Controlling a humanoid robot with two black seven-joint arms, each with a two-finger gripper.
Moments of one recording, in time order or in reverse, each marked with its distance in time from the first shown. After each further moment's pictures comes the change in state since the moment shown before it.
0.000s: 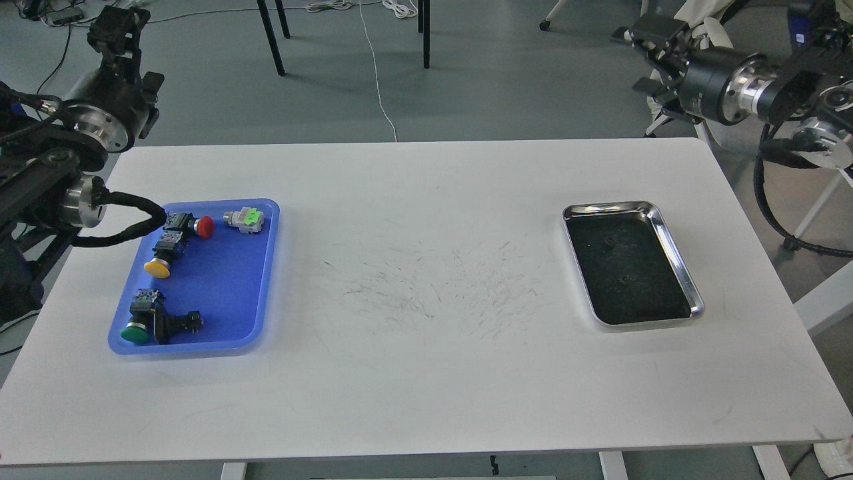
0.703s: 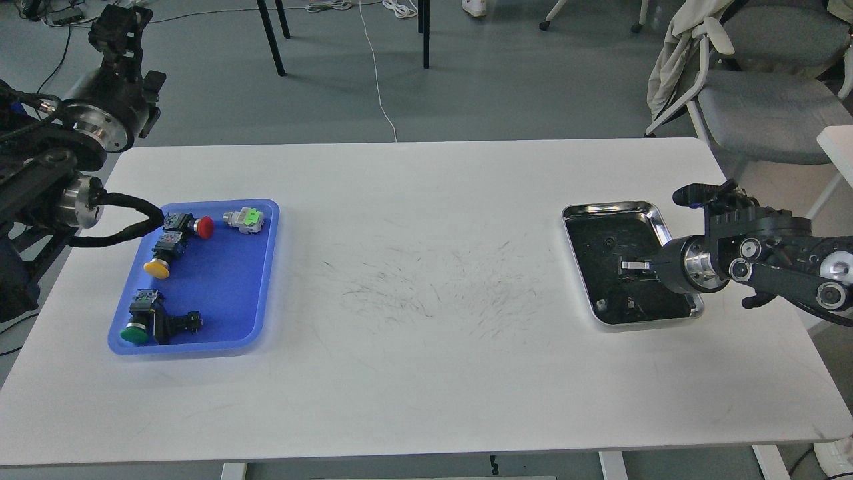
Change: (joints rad) left arm 0.001 0.029 0.004 -0.005 0.007 -0.036 -0.010; right arm 0.073 0.011 -0.926 0.084 -0.387 0.033 -0.035
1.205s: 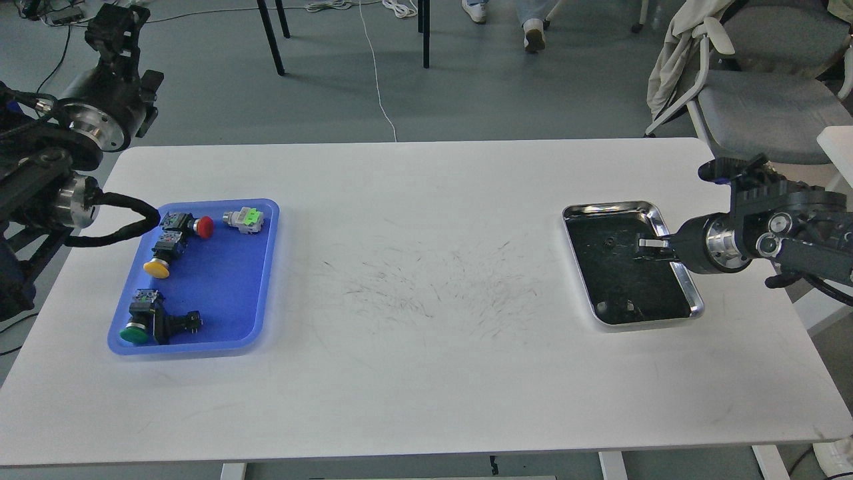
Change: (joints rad) left arm 0.001 0.005 0.000 0.000 -0.001 -0.011 0.000; right arm 0.050 -0.051 0.001 0.023 0.023 0.033 0.000
